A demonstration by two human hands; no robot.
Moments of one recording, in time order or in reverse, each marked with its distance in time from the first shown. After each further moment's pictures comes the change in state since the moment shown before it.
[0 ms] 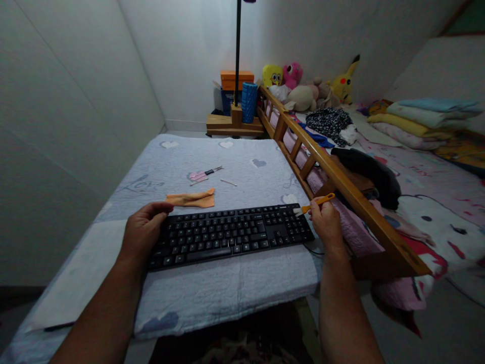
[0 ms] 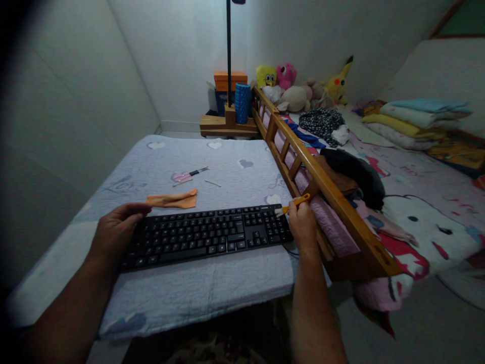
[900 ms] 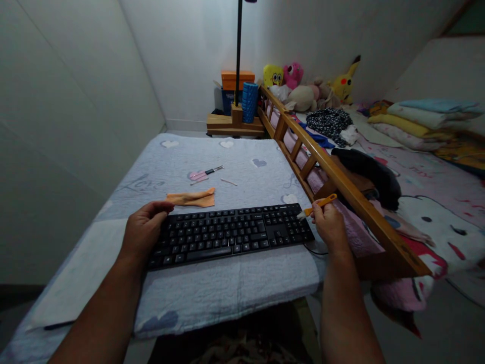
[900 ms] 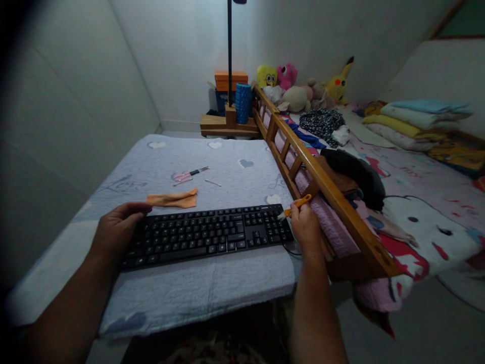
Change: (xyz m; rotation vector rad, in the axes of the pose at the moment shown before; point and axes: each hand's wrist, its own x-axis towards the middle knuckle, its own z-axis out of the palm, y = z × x) left_hand -0.003 0.006 0.000 0.006 -0.005 -0.025; right_hand -0.005 -0.004 -0.013 0.043 -0.059 0.013
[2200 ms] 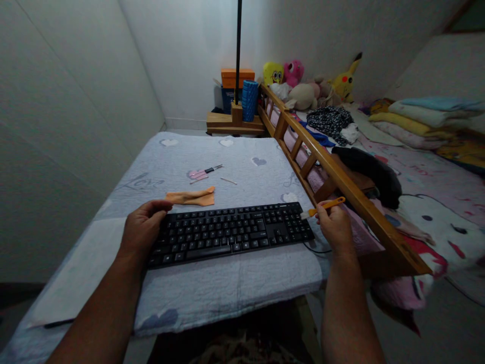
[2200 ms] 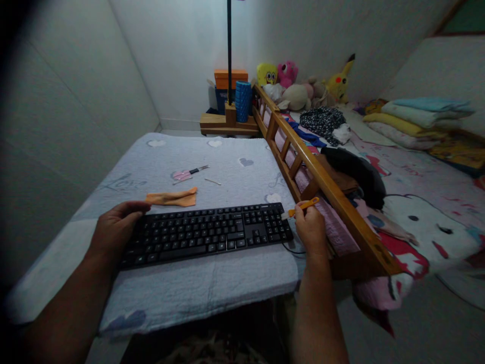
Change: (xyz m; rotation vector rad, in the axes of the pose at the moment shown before) left_hand 0.000 -0.002 -0.001 0.037 0.014 -0.008; right_hand -0.005 0.010 -0.007 0.044 0.036 0.040
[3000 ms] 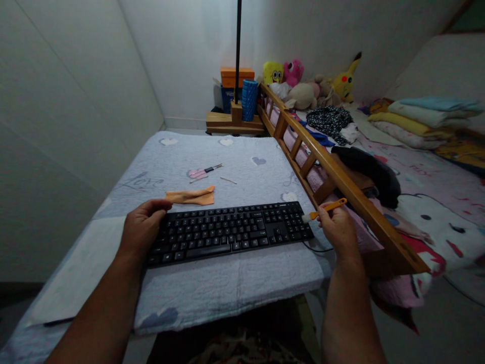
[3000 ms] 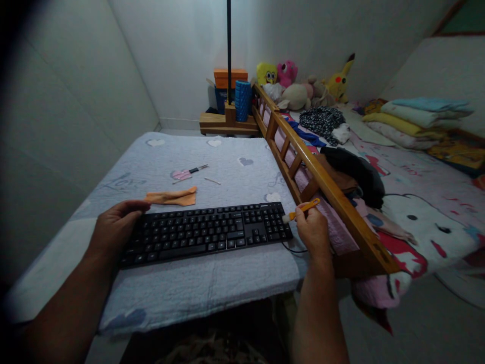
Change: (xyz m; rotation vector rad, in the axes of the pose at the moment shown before) left_hand 0.002 -0.002 0.000 0.004 0.002 0.007; right_hand -0.007 -0.002 -0.011 -0.064 -0.021 -0.034
